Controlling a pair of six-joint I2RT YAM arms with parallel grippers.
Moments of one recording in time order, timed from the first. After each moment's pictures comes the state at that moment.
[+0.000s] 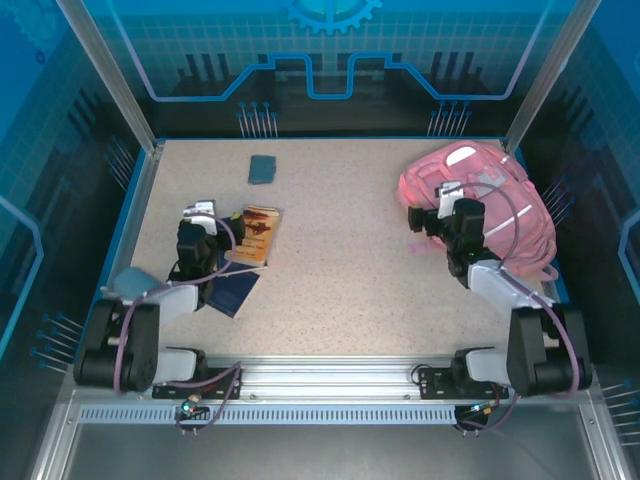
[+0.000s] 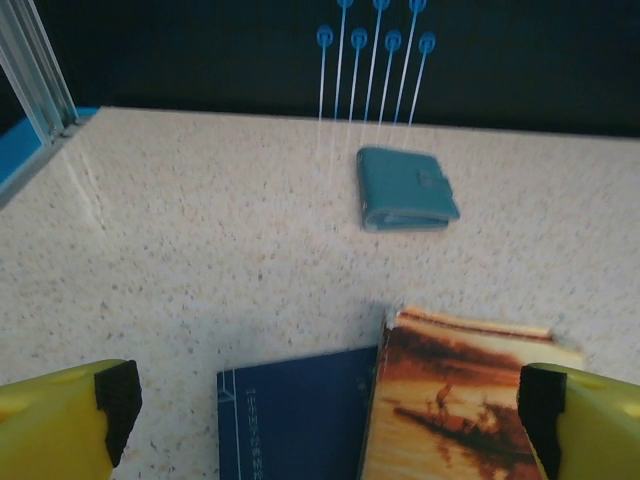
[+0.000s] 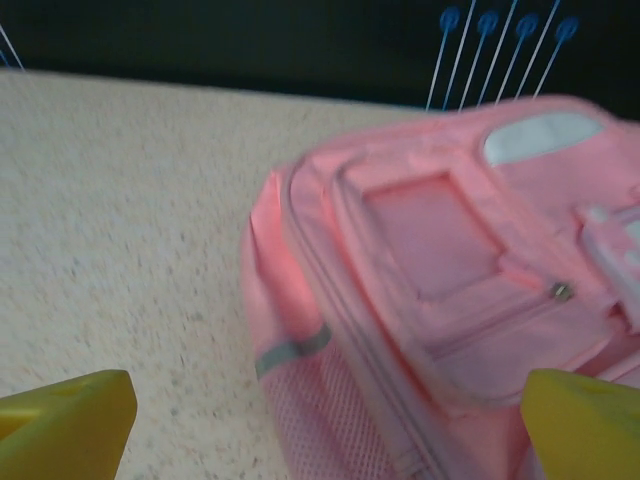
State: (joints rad) left arm -0.03 1.28 0.38 0.64 -0.10 -0.10; right arm 0.08 1.27 0.64 0.22 0.01 -0.01
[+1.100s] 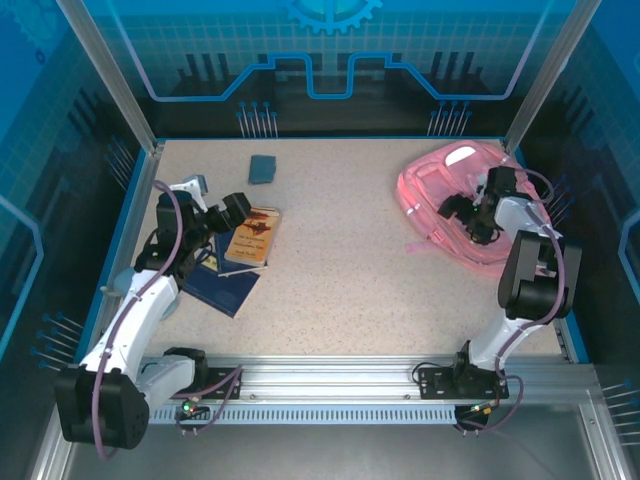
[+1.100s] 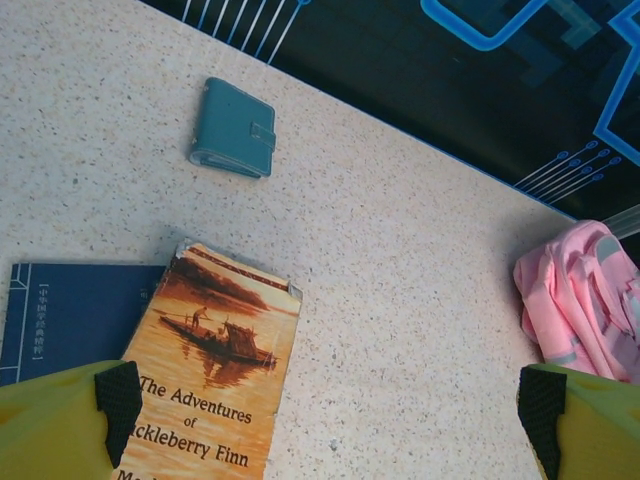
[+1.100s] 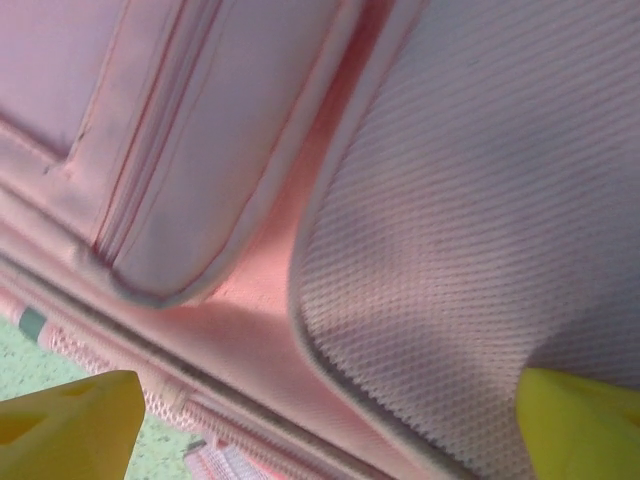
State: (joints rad) left arm -0.04 1.04 0.78 -0.22 0.20 -0.54; right arm -0.20 1.75 1.17 -0.60 -0.27 0.42
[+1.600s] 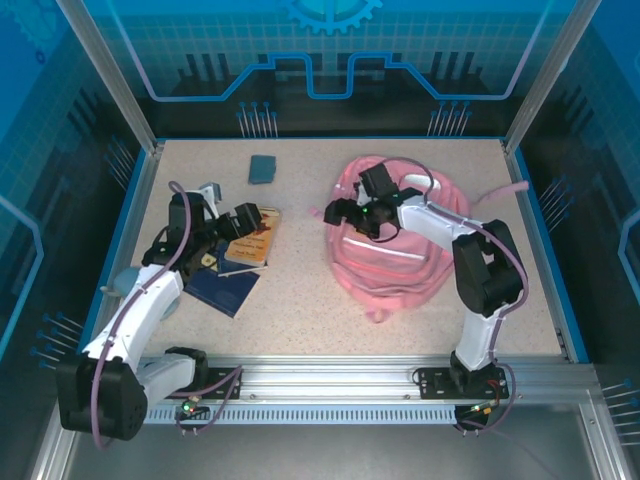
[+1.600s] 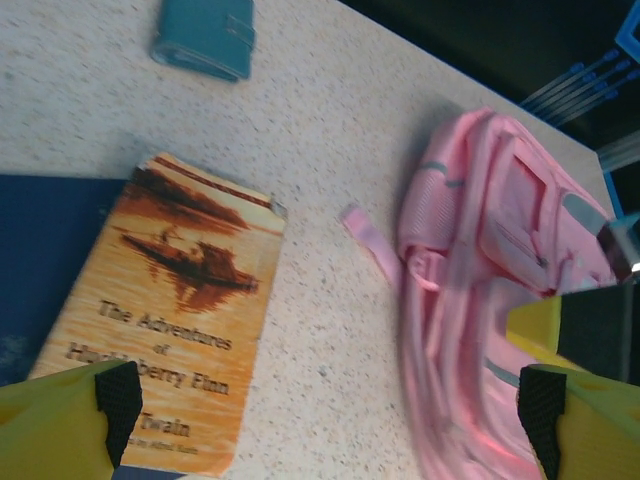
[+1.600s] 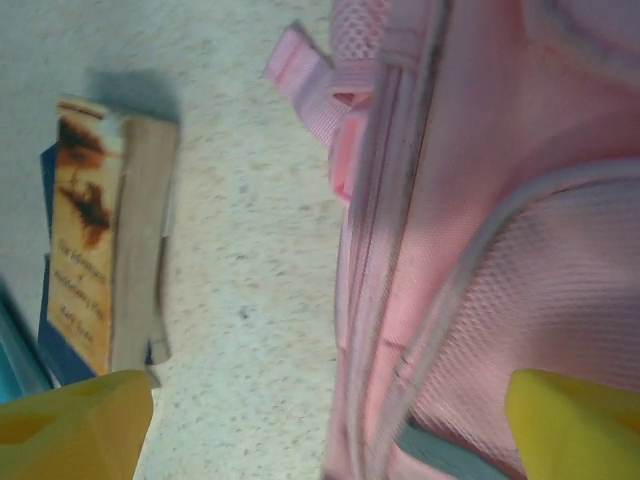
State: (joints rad) left arm -0.10 1.09 0.78 -0.29 0.26 -0.54; right arm 0.47 1.85 1.37 -0.49 -0.34 0.66
